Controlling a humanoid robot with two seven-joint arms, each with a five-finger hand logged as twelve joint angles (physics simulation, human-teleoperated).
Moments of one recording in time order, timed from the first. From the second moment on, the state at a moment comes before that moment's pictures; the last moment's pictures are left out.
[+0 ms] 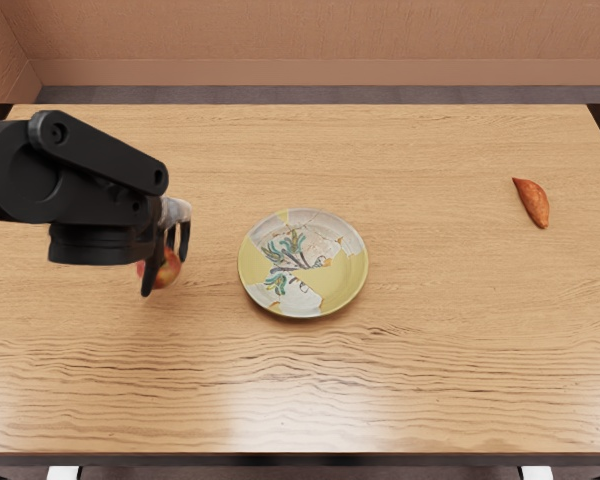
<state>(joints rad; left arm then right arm) -2.11 0.14 1.00 -1.67 0.10 0.16 0.46 -0.07 0.00 0.28 0.17 -0.27 -0.08 0.00</state>
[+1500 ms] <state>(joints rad) -1.80 0.70 0.44 -1.50 -0.03 -0.32 0.46 -0.07 0.00 0.28 0.17 -0.27 -0.08 0.00</state>
